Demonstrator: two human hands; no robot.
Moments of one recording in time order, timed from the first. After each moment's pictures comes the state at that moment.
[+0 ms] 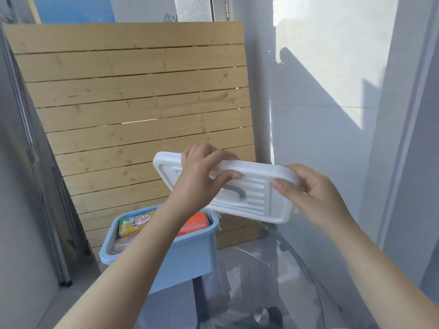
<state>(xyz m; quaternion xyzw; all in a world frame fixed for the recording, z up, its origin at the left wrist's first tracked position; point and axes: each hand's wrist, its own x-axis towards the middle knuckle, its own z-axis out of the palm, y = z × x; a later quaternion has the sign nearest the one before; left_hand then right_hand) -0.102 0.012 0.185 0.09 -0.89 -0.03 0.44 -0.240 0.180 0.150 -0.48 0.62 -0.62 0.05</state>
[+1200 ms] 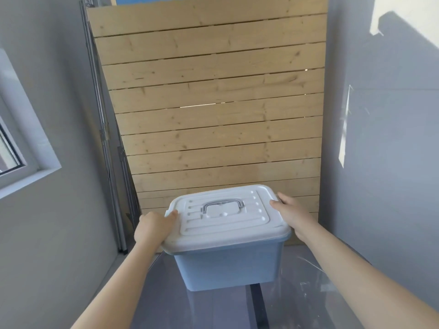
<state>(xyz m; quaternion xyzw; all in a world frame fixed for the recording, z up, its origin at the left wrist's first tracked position) 0.052 -0.189 0.052 0.71 -0.65 -0.19 0.20 -0.230 -0.054 0.047 -0.33 0.68 -0.56 0.34</state>
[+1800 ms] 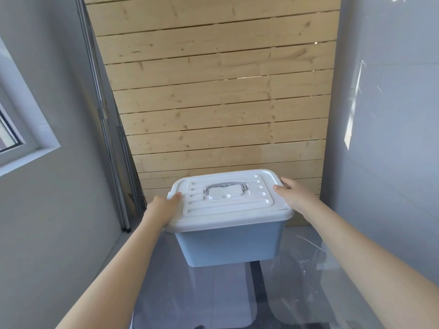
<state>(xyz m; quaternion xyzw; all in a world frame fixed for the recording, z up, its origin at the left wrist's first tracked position) 0.046 -0.190 0.039 0.69 -0.64 -0.27 0.17 -0.233 -0.051 0.044 -0.38 0.79 -0.41 0.27</state>
